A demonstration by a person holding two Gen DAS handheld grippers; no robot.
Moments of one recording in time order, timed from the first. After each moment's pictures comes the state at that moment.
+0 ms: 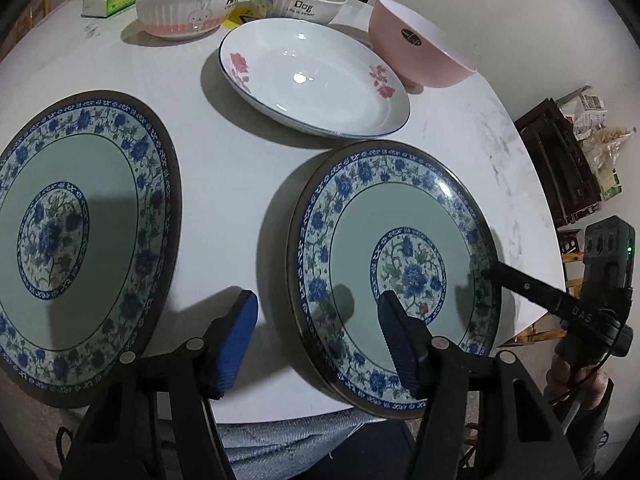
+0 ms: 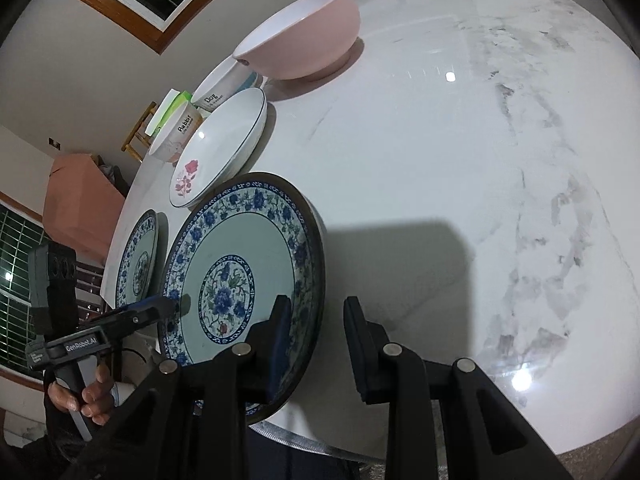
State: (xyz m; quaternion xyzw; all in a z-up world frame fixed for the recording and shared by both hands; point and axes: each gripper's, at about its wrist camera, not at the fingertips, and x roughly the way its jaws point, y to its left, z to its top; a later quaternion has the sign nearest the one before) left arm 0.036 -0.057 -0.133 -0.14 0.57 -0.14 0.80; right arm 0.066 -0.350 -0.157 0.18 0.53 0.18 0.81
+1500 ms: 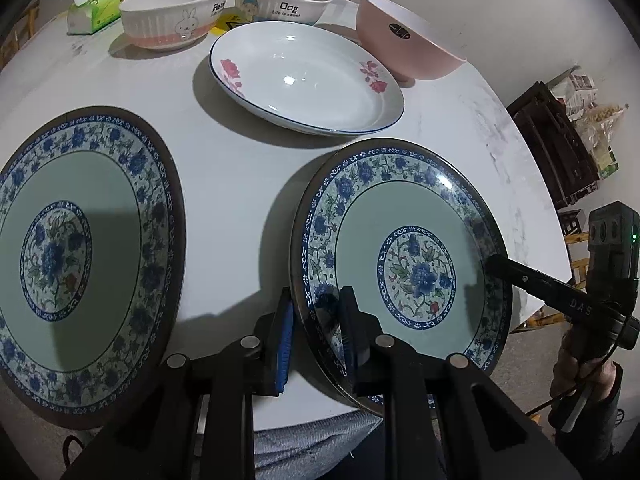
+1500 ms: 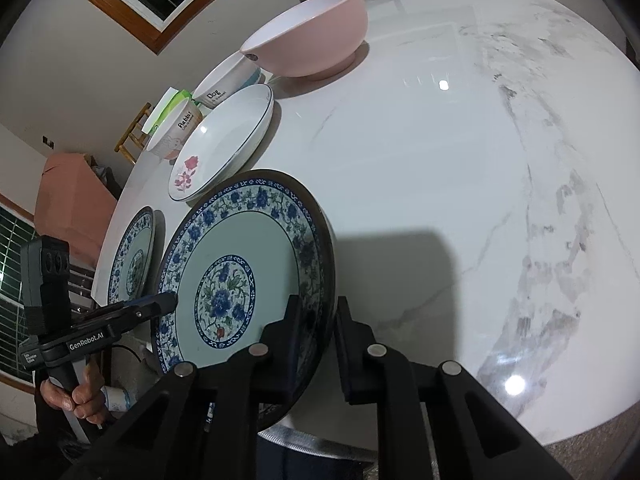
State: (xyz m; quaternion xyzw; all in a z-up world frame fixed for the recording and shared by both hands) left arm 0.032 -0.053 -0.136 -0.11 0.57 -0.16 0.80; right arm 0.052 -0.335 -0.153 0.17 0.53 0.17 0.82
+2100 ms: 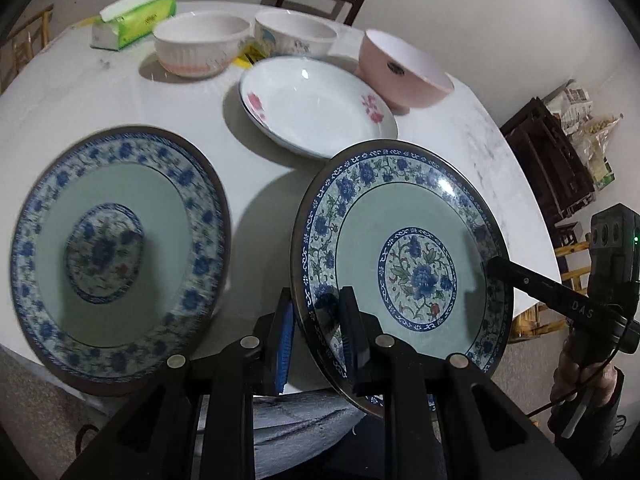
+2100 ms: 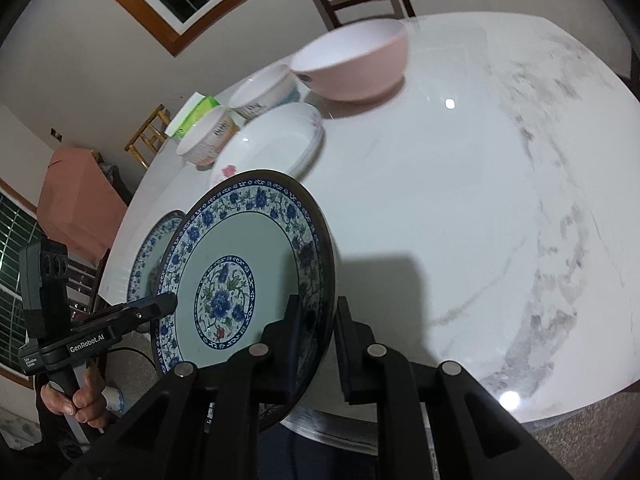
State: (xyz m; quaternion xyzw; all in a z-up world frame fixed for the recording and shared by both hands) left arm 0.012 -0.026 -0.101 -0.12 0.53 -0.15 0.82; right arm 0.042 -0.298 -0.113 0.15 0.50 0.17 0.83
